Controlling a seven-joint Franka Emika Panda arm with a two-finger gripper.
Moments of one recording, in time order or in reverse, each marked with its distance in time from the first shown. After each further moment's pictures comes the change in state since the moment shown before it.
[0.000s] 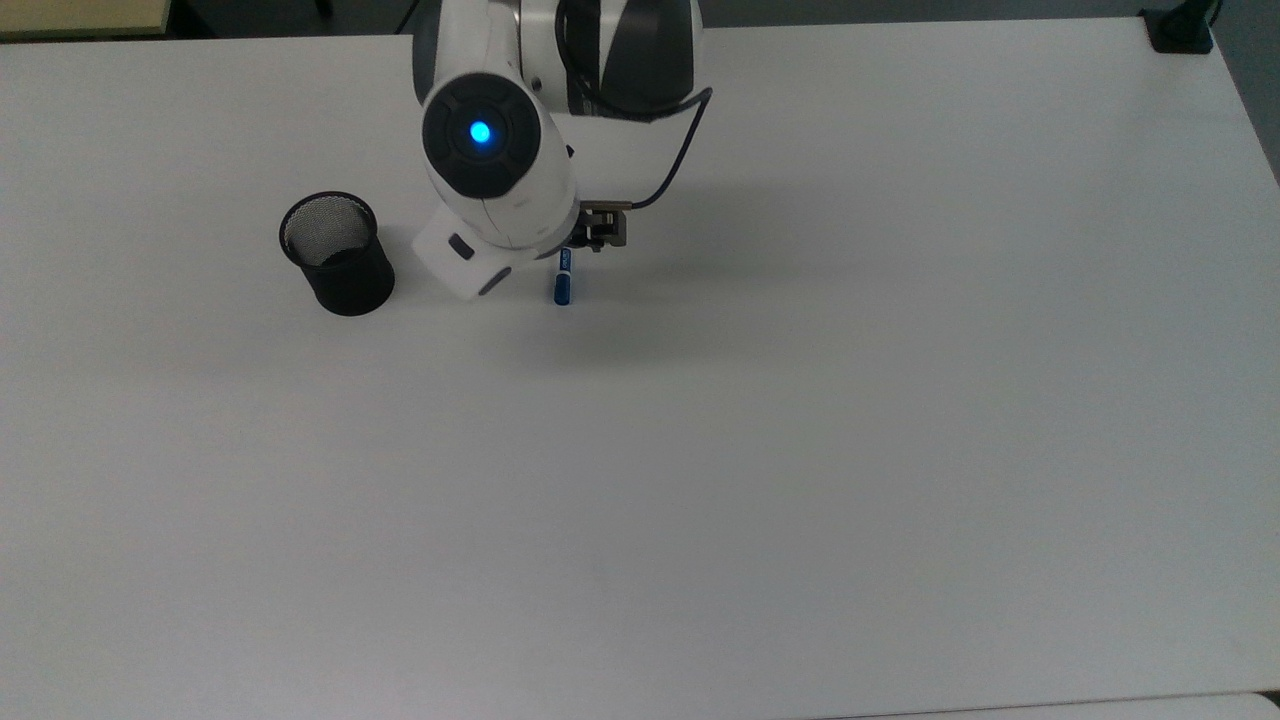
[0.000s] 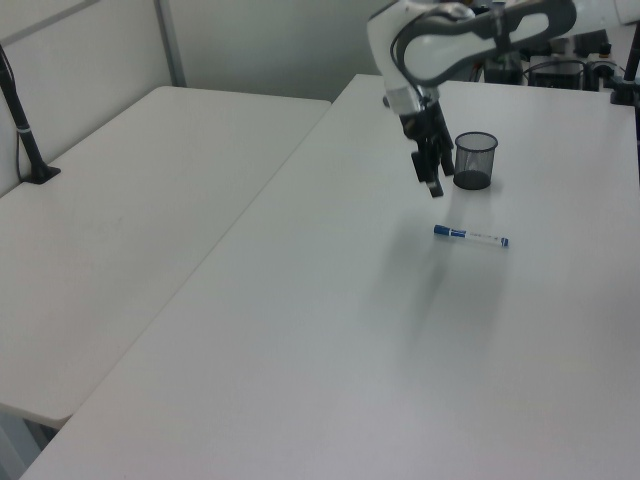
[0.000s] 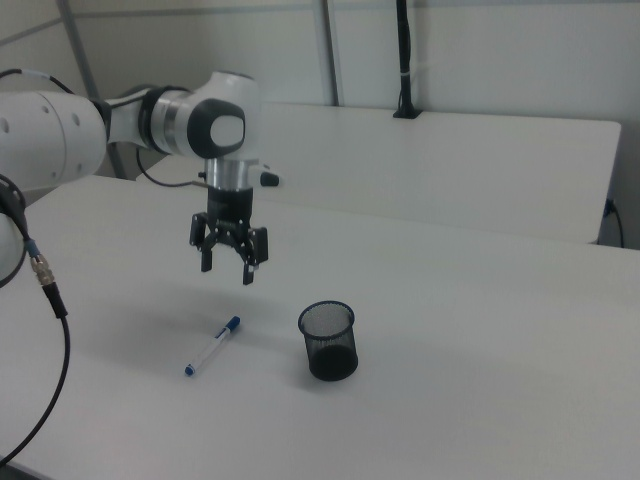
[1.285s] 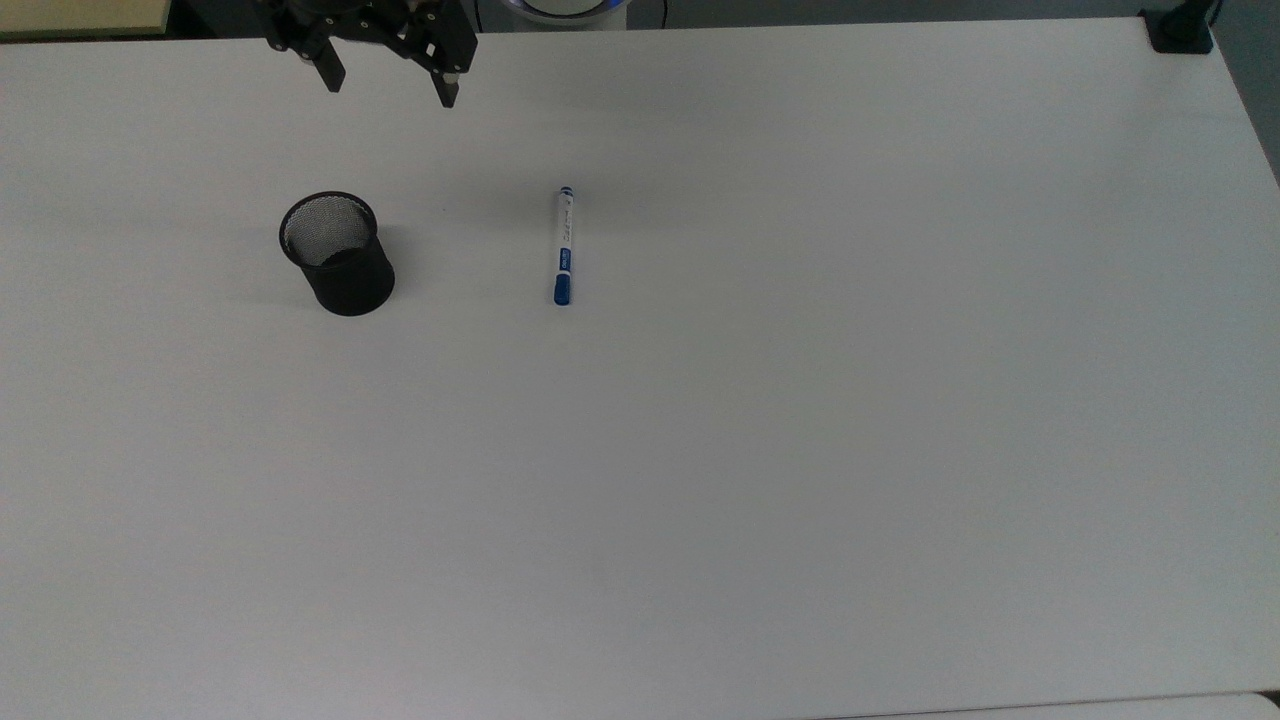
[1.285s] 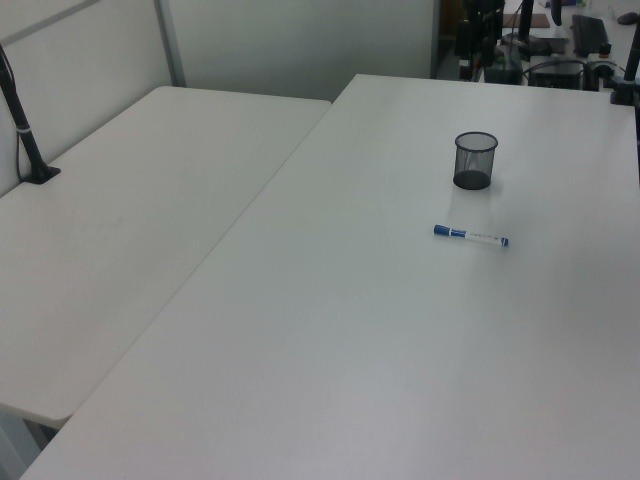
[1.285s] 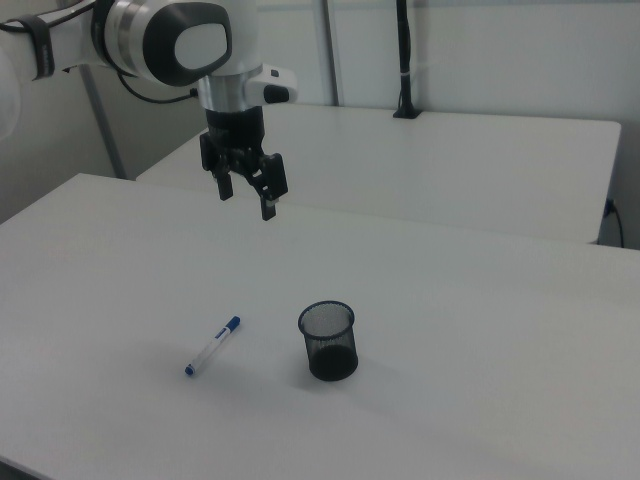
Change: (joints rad) arm -0.165 -0.388 -0.005 -0.132 -0.005 0.079 0.031
